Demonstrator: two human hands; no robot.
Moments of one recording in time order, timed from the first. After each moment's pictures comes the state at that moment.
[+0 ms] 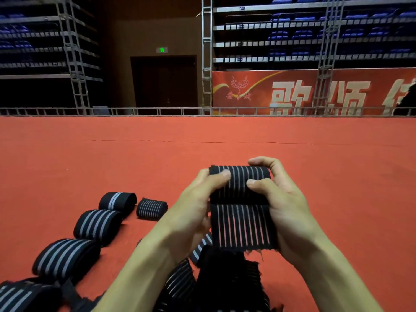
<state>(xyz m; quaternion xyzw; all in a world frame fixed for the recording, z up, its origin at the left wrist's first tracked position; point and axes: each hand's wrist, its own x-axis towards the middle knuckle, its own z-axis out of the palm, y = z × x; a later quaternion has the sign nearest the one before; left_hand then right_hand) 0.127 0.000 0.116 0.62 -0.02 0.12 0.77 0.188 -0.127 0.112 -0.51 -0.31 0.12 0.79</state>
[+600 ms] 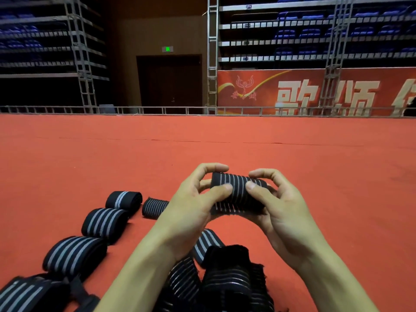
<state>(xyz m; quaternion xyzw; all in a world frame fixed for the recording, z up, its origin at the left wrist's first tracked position) 0.122 0.013 0.118 0.65 -0.03 0.19 0.74 0.190 -0.121 0.105 -0.50 -0.28 0.12 0.81</state>
